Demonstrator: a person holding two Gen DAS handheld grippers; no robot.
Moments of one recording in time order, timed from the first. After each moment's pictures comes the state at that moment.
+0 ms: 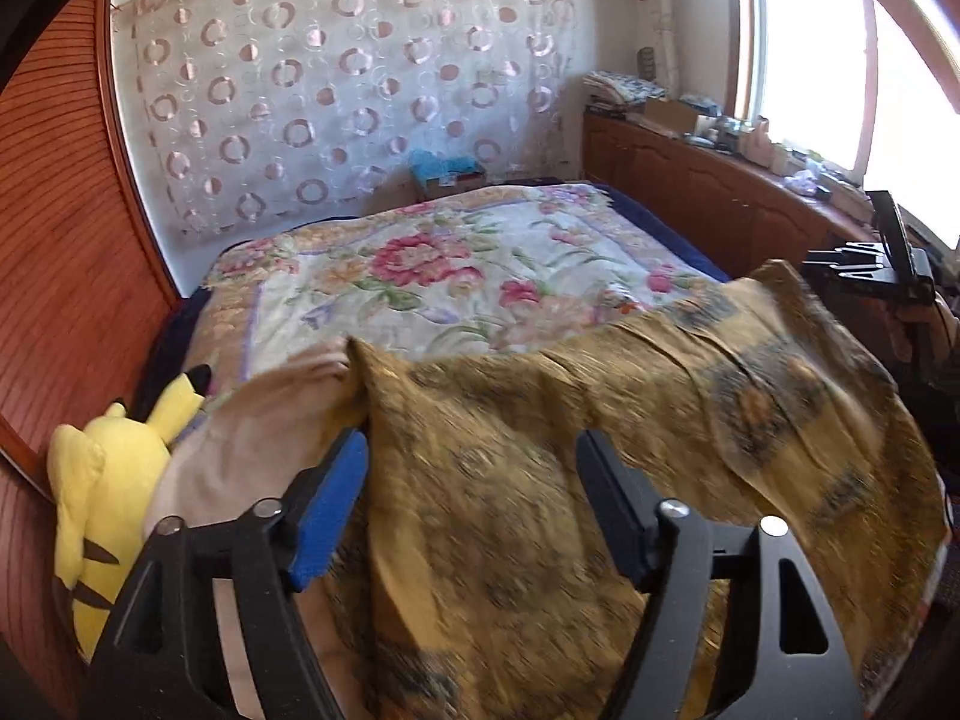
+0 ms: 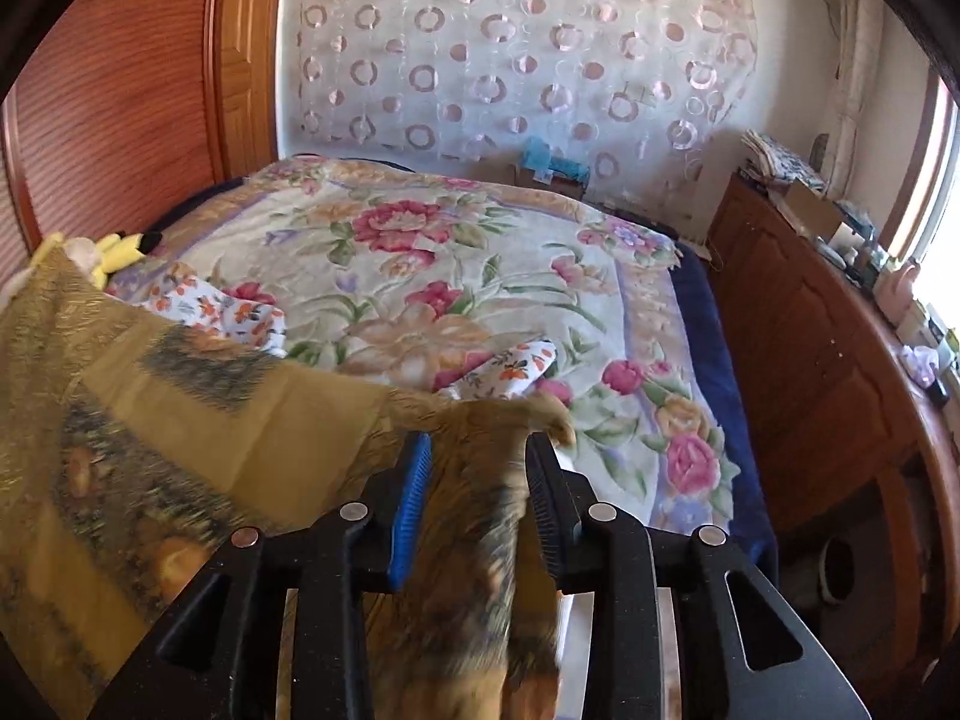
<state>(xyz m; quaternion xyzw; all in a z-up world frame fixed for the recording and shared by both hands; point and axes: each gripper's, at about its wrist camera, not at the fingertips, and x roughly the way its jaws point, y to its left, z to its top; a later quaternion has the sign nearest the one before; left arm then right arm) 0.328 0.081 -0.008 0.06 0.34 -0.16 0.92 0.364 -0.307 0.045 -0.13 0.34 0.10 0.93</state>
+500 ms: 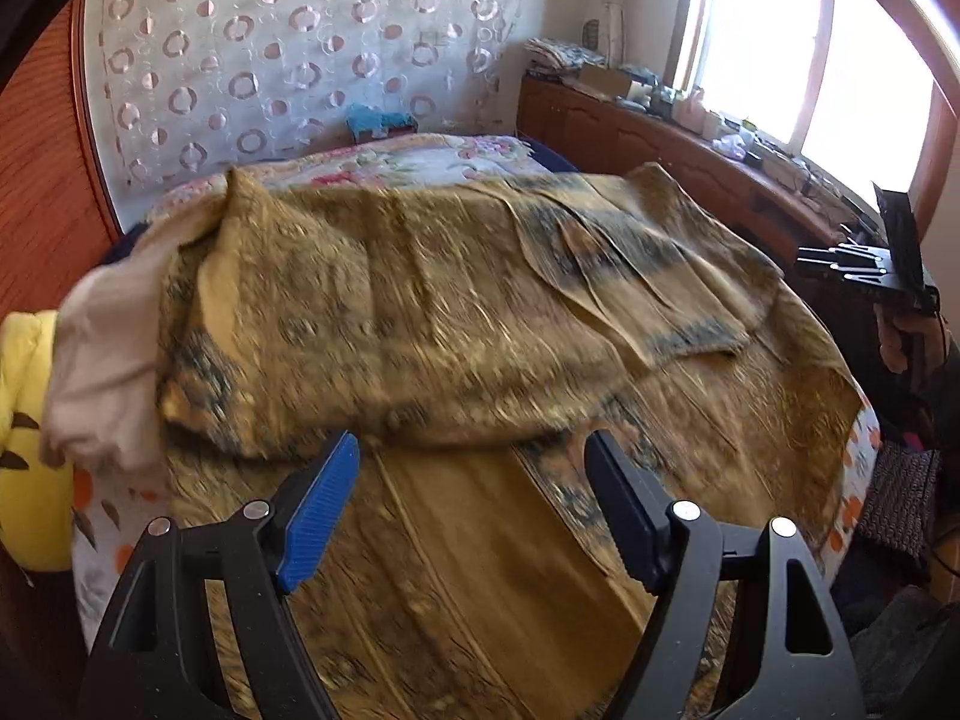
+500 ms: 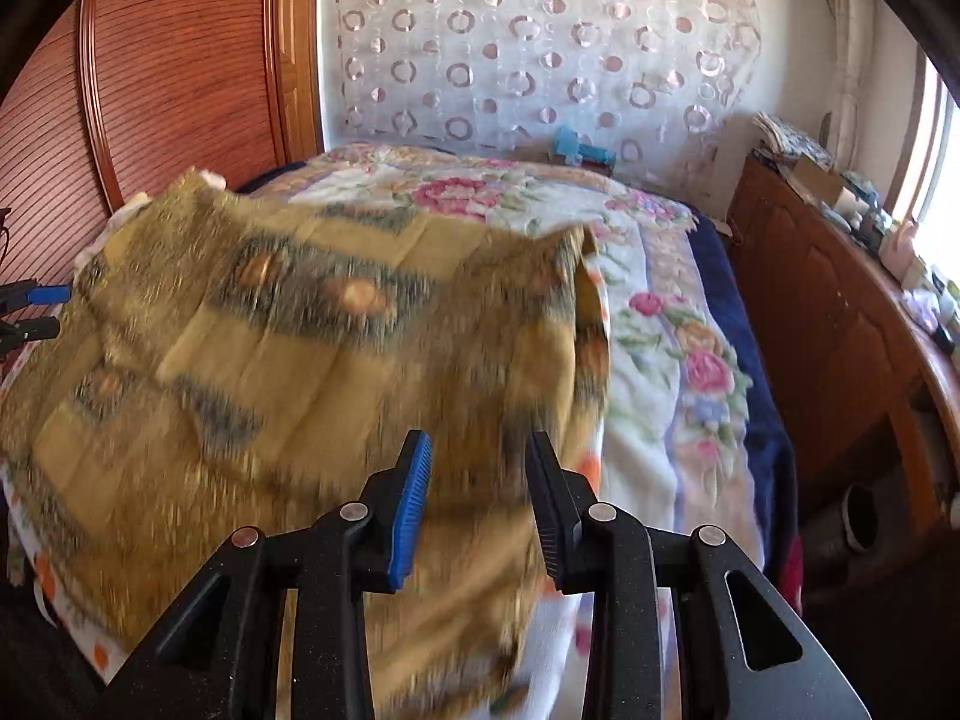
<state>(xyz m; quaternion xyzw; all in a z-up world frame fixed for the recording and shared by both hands) 0.193 0.039 -0.055 0.03 0.39 -0.23 0.89 0.159 -0.349 0.031 -0.10 0.35 0.13 0.92</state>
